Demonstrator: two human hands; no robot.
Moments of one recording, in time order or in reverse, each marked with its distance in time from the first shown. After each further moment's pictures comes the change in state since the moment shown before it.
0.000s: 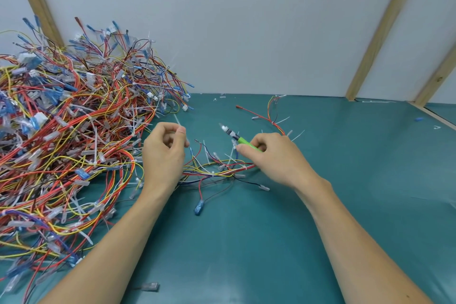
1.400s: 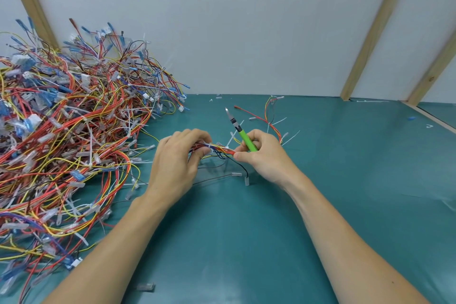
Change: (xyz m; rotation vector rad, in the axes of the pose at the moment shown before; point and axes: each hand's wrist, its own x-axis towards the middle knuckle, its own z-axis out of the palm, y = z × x) left_hand -0.012 0.007 0.003 0.447 -0.321 0.465; right_hand 0.007 0.004 0.015 0.462 -0.055 0.078
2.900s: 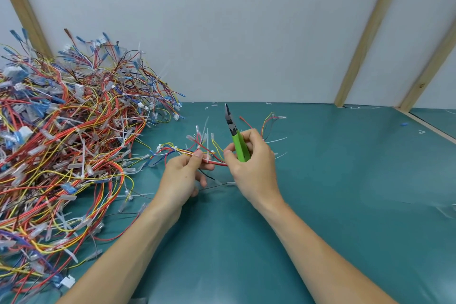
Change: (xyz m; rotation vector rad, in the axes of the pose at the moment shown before) left_hand 0.000 0.023 0.016 -0.798 -0.089 -0.749; right_hand -0.015 -0.007 0.034 0.048 0.394 -0.315
